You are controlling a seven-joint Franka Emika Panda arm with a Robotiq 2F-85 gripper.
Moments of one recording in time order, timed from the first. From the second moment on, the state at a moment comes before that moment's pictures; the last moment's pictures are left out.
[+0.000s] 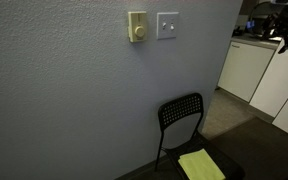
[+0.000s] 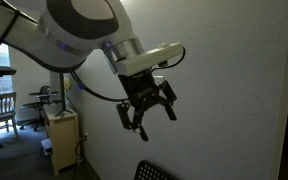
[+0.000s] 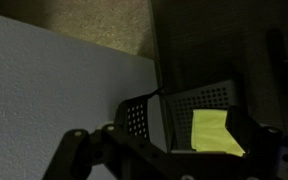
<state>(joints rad) 0.03 -0.41 -0.16 -2.36 -0.46 2.27 -1.22</state>
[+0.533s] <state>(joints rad) 0.09 -0.17 -0.13 -2.17 -0.33 2.40 -1.55</state>
